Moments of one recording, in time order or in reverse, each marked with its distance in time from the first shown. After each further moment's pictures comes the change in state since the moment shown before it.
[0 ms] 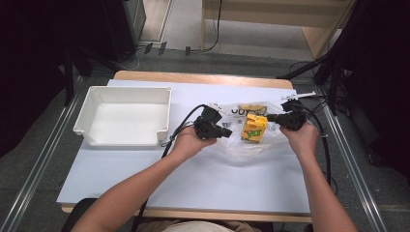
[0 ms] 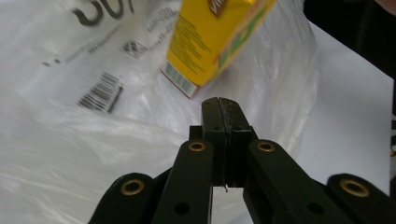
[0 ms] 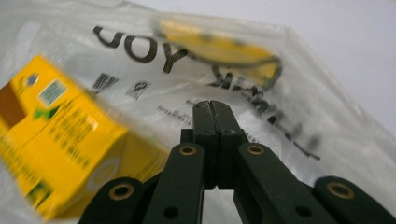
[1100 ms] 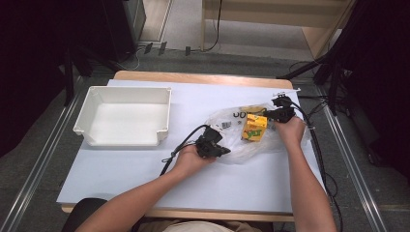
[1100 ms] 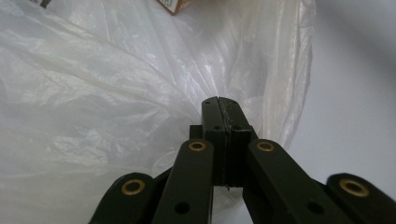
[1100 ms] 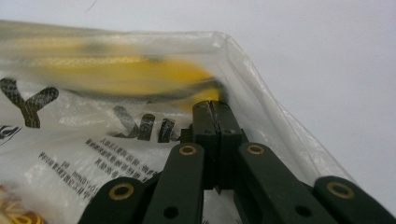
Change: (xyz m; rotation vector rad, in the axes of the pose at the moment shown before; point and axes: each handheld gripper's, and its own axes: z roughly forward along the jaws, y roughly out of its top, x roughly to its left) left arm -0.013 -0.059 0.040 0.081 -0.012 -0.011; right arm -0.040 0.011 0.076 0.062 -0.095 0.051
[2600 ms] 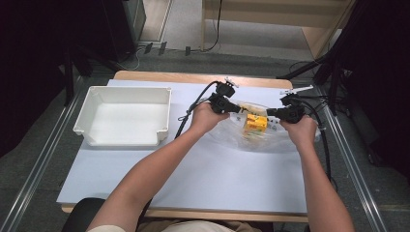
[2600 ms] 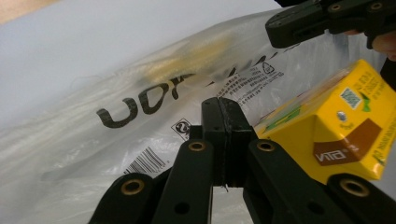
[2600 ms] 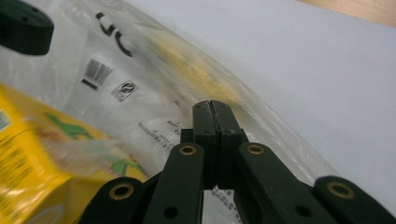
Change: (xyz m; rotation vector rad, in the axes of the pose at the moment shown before) left arm 0.048 0.128 -0.013 -0.069 0.108 -0.065; right arm 0.014 0.001 -0.059 -0.061 0.103 -0.096
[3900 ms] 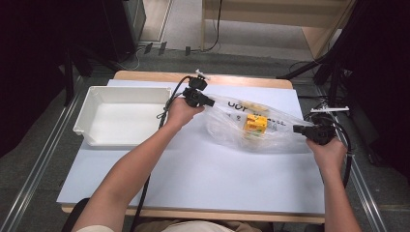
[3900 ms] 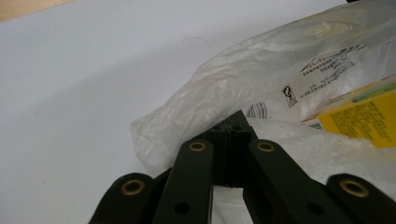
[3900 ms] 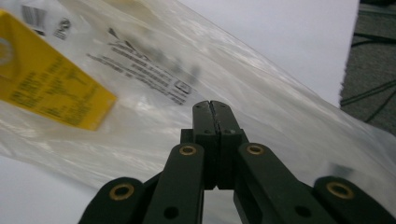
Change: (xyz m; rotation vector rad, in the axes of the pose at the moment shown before) left arm 0.067 -0.022 -0.045 0.020 0.082 -0.121; right arm -0.024 -0.069 -0.066 -0.015 -0.098 0.150
